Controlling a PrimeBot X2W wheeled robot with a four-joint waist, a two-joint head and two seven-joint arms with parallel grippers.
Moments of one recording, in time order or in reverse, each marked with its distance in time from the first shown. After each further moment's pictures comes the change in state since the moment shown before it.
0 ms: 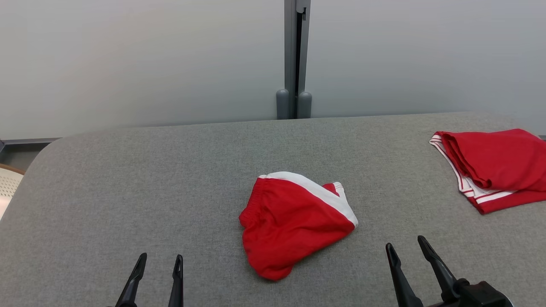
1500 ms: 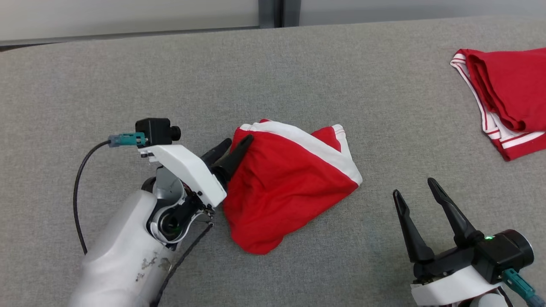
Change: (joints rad) left arm -0.825 0.100 -0.424 0.499 -0.994 -0.122 0.509; right arm -0.166 -0.085 0.012 -0.057 -0.029 0.000 0.000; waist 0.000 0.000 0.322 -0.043
